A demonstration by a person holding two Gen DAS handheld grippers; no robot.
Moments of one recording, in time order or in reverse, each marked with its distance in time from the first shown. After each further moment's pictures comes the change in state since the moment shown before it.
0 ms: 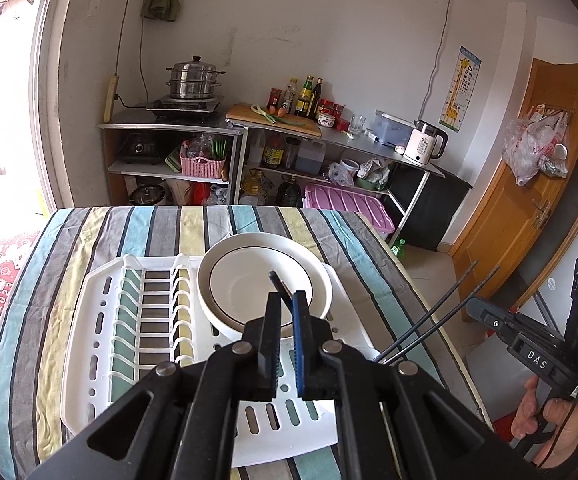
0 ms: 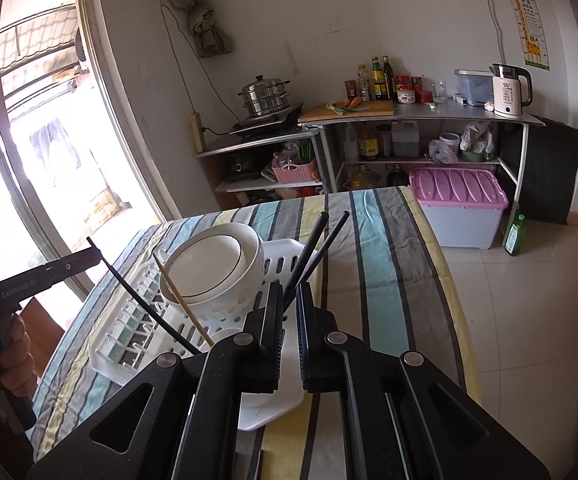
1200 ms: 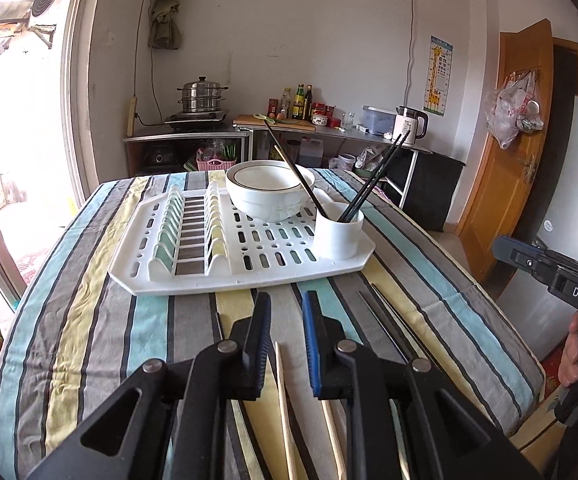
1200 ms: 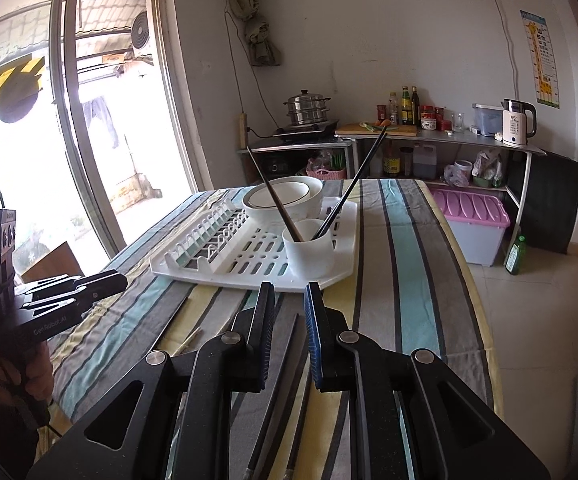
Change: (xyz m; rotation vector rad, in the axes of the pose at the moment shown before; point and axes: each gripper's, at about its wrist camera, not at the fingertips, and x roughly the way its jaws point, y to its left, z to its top) left arm -0.125 -0.017 -0.182 0.098 -0.080 0.066; right arm -0.126 0.063 -0.146 -0.132 -0.073 0.067
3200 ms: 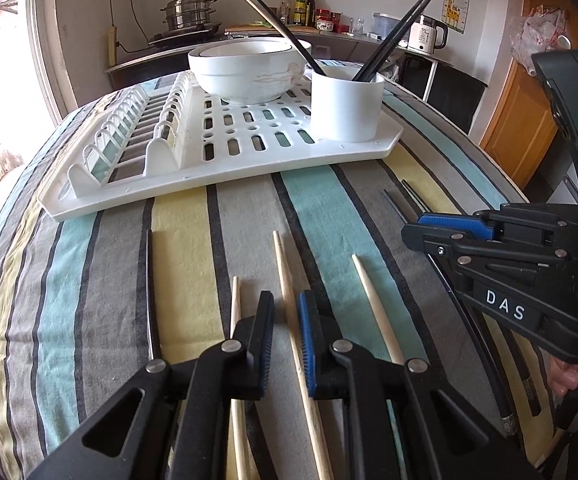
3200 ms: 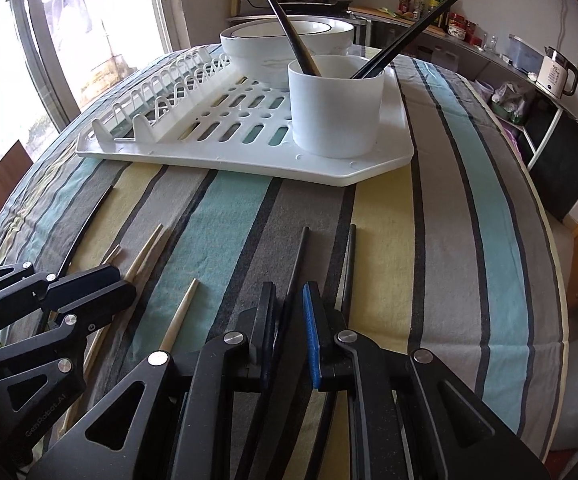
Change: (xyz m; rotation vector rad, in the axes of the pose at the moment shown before) left arm 0.113 -0.028 -0.041 0.036 0.326 0.062; right arm 0.157 0.006 -0.034 -0.092 0.454 -0.098
